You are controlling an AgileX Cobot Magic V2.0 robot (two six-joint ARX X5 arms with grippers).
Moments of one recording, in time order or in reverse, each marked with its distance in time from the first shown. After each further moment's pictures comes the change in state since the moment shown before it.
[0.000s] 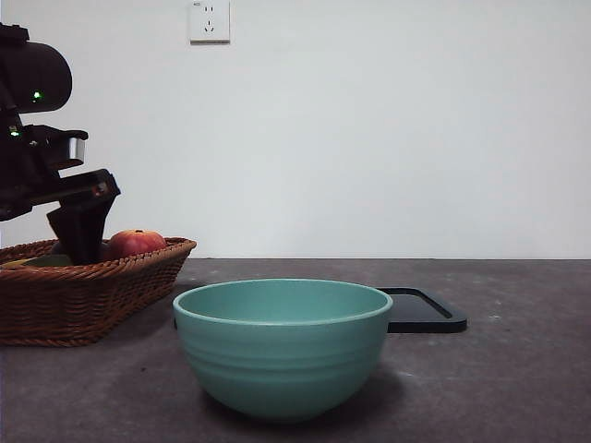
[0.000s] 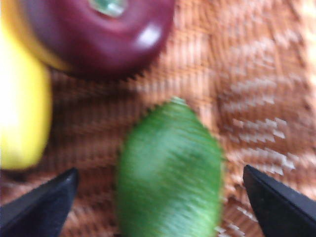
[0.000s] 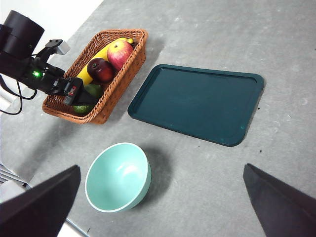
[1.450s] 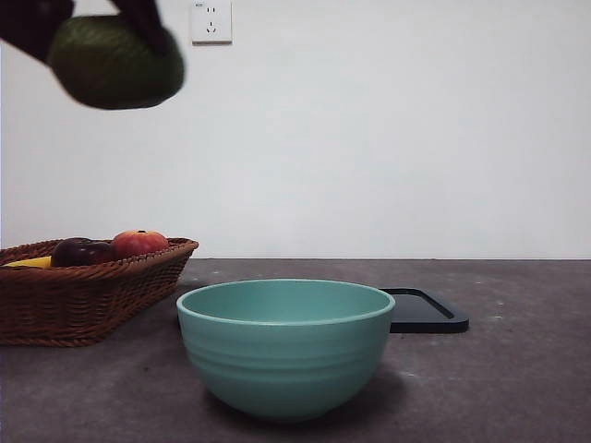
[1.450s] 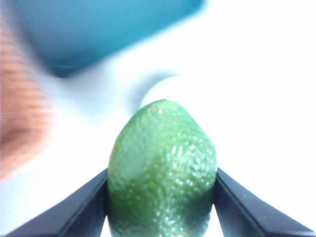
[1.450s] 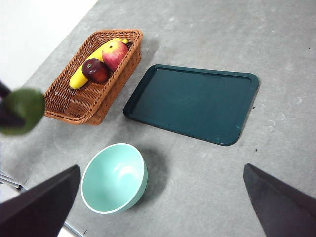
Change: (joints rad) left arm -0.451 -0.386 0.187 -0.393 0.160 -0.128; right arm 0.000 0.000 0.000 0.000 0.023 0.008
